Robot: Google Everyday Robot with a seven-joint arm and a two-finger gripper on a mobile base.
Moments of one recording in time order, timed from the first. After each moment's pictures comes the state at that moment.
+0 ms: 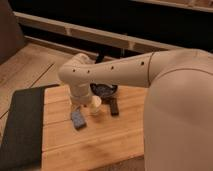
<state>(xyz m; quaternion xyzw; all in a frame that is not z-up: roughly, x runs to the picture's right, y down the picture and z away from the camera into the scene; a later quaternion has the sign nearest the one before) -0.108 0.103 0.703 -0.26 0.23 0.64 0.68</state>
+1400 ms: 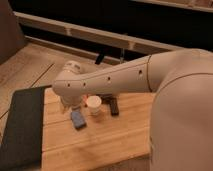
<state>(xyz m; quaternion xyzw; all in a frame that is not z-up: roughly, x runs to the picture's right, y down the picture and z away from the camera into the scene) -0.162 0.089 0.709 -0.25 0.06 0.53 0.81</state>
